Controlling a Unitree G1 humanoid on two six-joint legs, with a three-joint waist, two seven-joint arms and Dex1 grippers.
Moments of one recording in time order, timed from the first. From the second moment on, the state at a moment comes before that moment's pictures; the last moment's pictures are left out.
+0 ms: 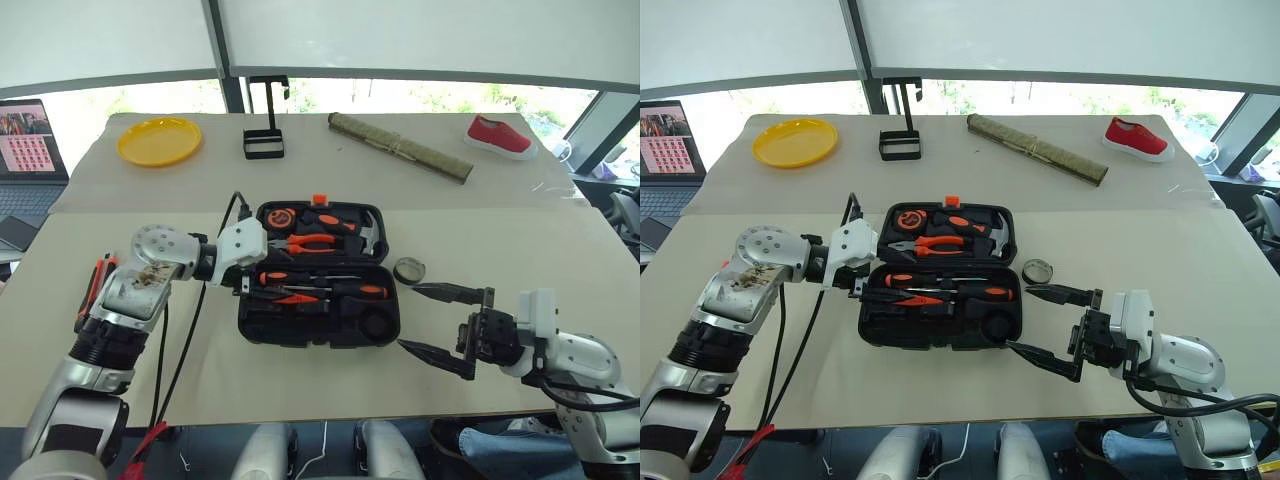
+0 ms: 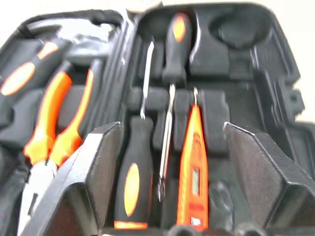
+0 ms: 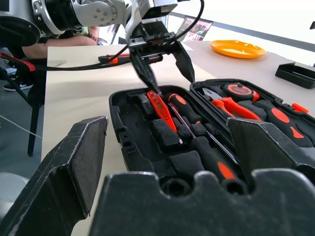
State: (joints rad) left arm -0.58 0.70 -0.17 0.04 -0.22 0.28 -1.28; right arm 0.09 -0.64 -0.16 -0.39 0.61 0.07 1.12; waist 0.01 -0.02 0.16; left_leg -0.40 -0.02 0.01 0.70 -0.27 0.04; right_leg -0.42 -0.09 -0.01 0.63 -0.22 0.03
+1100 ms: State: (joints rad) left arm -0.43 0.65 -0.17 0.09 -0.22 0.26 -1.21; right arm 0.04 -0.61 -0.13 -0.35 0.61 0.07 1.11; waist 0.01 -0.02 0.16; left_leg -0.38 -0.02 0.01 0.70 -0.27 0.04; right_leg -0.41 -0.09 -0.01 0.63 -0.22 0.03
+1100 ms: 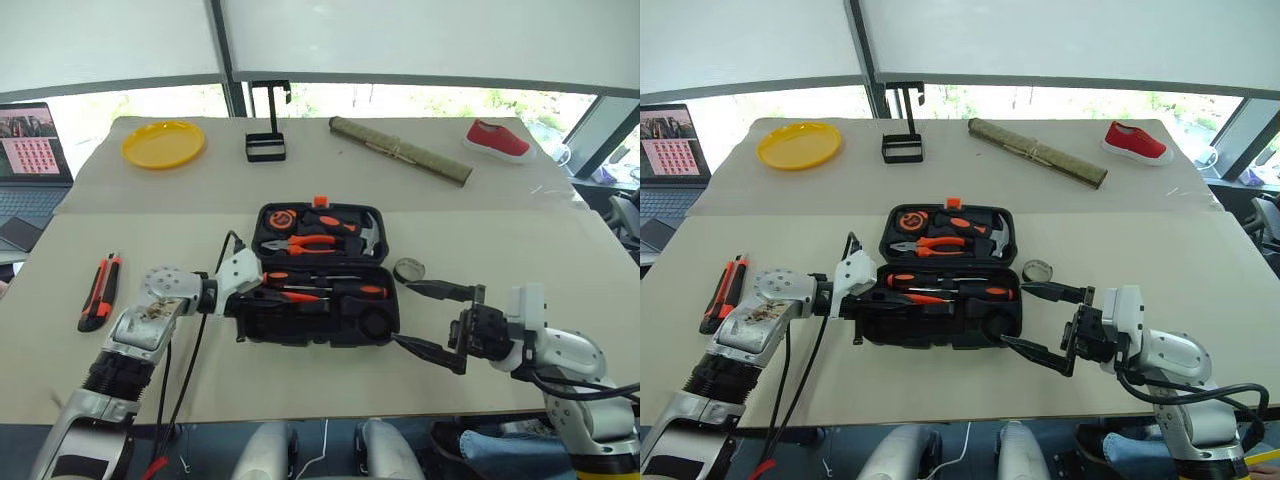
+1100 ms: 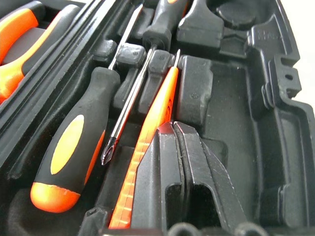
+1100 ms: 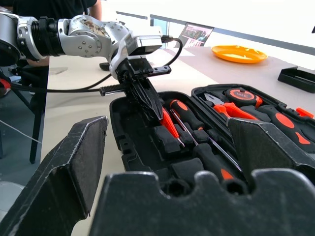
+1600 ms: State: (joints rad) left arm -0.42 0.61 -0.15 0.11 -0.24 0.21 -1.18; right arm 0.04 -0.61 -0.12 -0.35 0.61 0.07 1.12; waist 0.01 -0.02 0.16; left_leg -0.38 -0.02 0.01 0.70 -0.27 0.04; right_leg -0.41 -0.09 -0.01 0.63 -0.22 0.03
